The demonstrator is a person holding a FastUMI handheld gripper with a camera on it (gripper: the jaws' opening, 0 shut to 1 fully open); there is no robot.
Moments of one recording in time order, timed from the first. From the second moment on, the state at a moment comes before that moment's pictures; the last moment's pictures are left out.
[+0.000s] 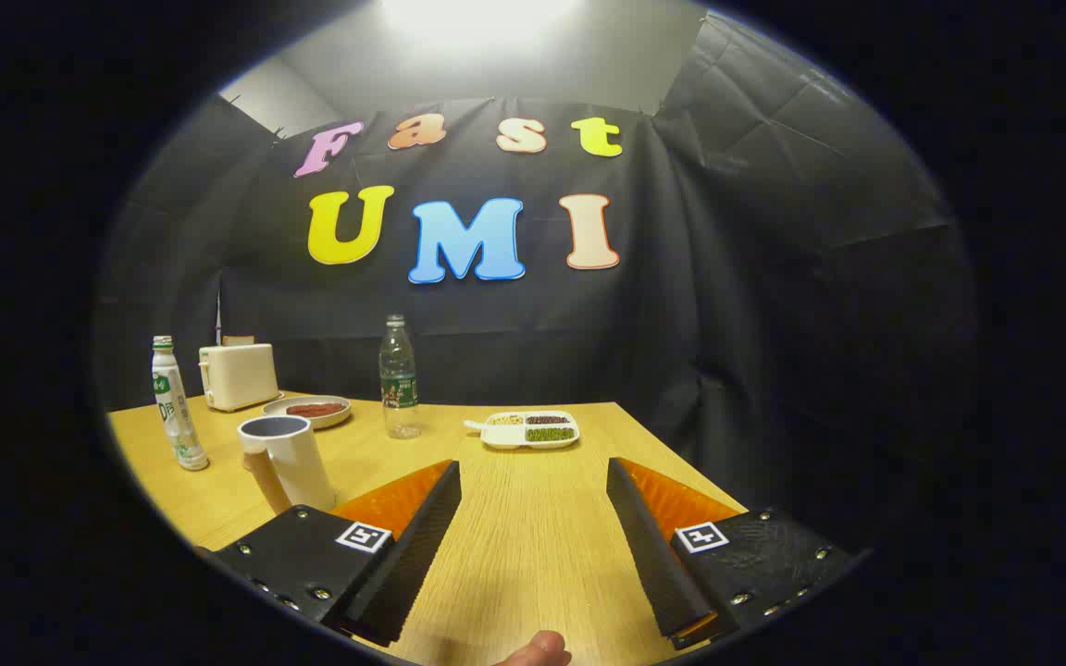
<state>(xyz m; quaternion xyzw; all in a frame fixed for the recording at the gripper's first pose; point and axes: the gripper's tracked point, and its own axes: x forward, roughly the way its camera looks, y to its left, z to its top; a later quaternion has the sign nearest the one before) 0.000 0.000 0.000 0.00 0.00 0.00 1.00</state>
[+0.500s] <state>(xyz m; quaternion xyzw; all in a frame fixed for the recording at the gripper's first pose) 0.032 0.025 0.039 -0.04 0.00 -0.05 1.00</state>
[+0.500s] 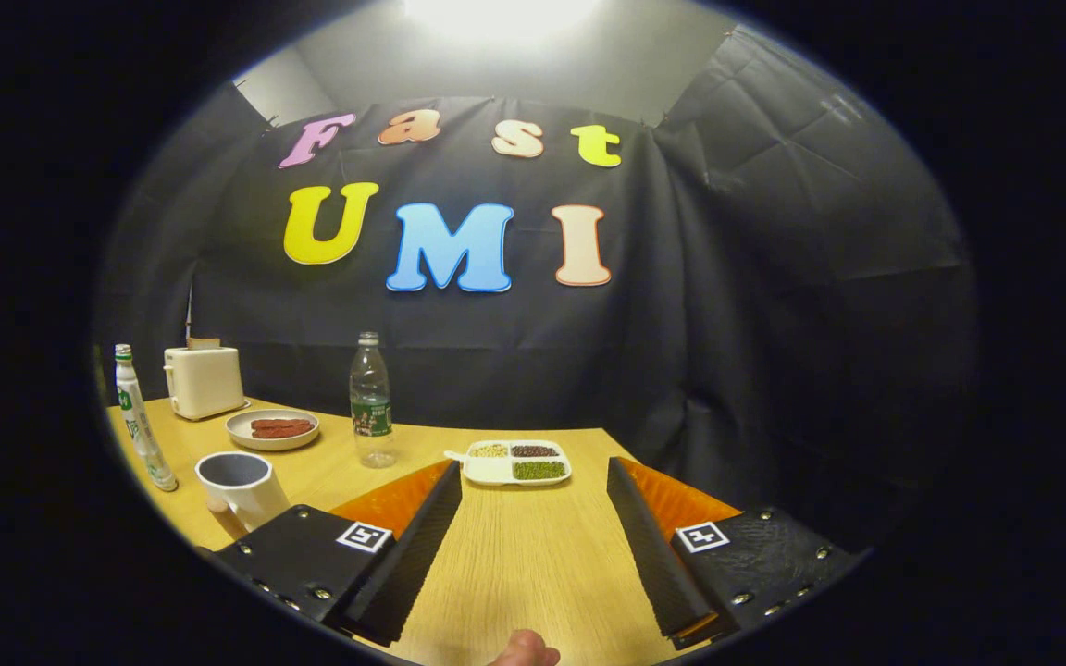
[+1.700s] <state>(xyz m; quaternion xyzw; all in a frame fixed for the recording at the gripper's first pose) -0.050 0.422 -0.006 0.00 0.02 0.14 0.99</state>
